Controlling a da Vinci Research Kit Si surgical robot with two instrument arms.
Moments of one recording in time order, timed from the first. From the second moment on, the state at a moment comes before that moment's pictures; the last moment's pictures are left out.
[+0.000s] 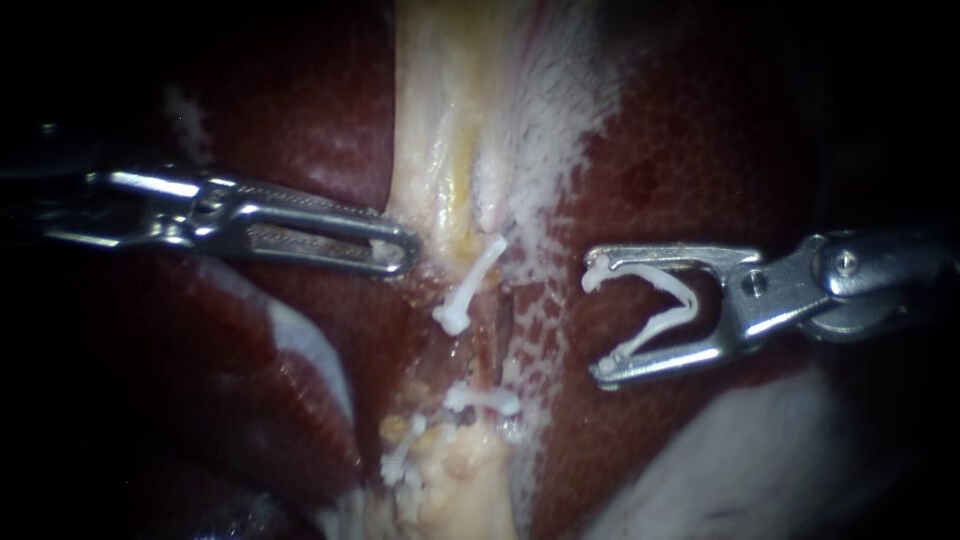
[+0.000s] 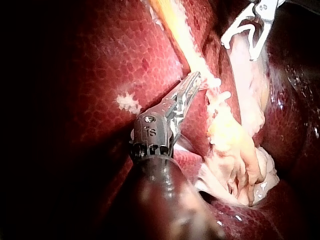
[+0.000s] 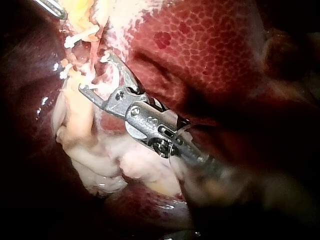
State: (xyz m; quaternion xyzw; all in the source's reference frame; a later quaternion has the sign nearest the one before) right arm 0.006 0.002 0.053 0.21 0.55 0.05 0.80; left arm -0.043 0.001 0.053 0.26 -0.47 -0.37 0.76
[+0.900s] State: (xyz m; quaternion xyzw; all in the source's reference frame) right arm 0.011 -0.004 0.059 0.29 0.53 0.14 0.79; left arm -0.039 0.004 0.044 0.25 -0.49 -0.37 0.75
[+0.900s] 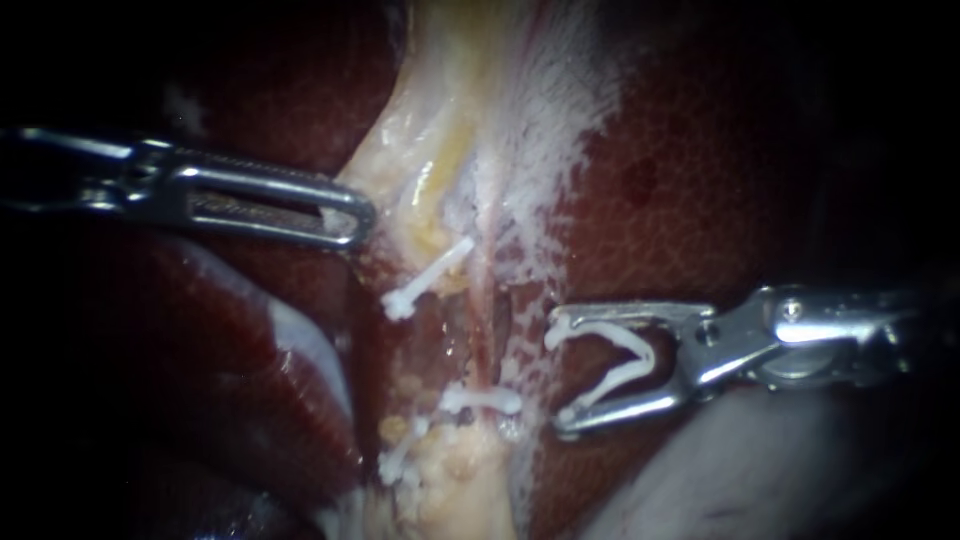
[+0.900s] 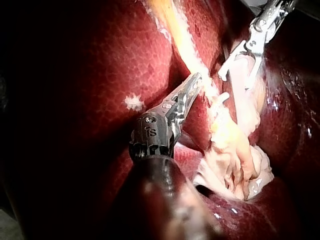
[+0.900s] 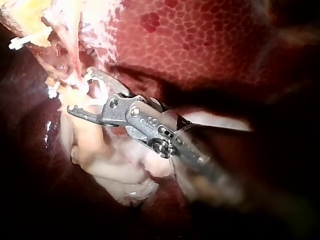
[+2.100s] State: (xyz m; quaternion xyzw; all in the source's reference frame) right arm 0.020 -0.006 0.060 0.36 0.51 0.15 0.77; left arm -0.039 0.003 0.040 0.24 -0.50 -0.38 0.74
